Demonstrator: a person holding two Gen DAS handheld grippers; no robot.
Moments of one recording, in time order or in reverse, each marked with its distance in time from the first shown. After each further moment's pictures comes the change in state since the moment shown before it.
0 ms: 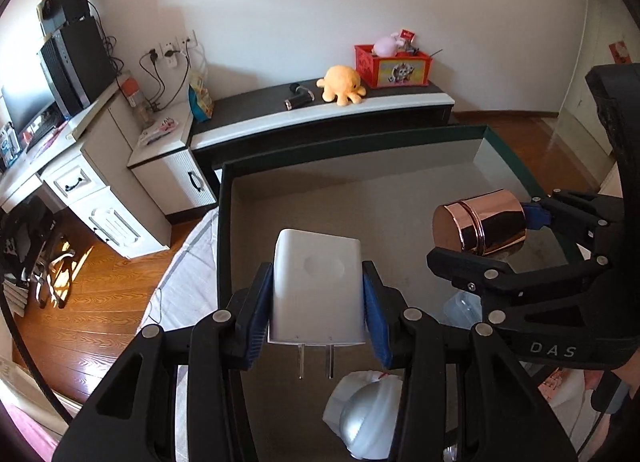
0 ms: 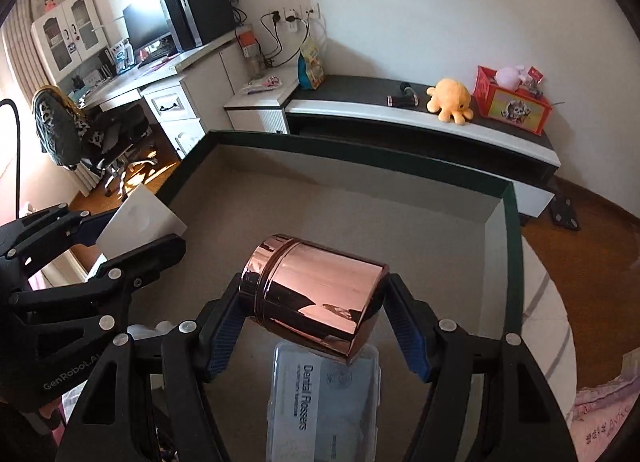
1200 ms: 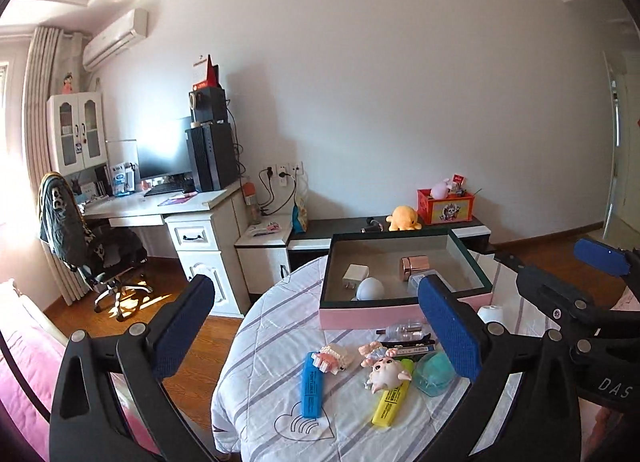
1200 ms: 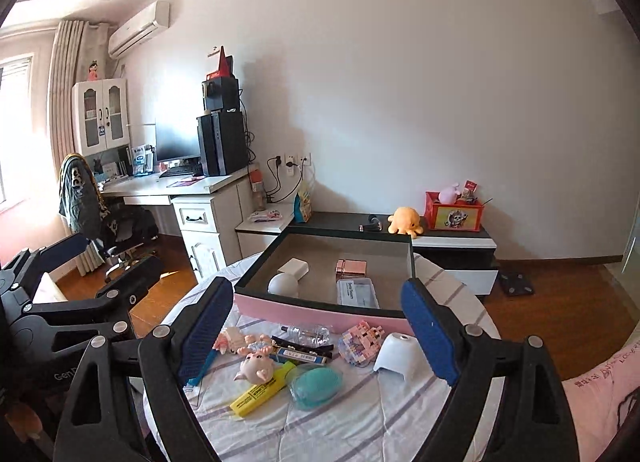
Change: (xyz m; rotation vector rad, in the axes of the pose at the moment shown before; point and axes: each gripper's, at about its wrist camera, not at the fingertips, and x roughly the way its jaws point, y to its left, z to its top) left arm -0.305 -0.059 -0.214 -0.161 -0.580 0.308; right arm -0.282 0.116 -0.214 -0.008 -0.593 -0.130
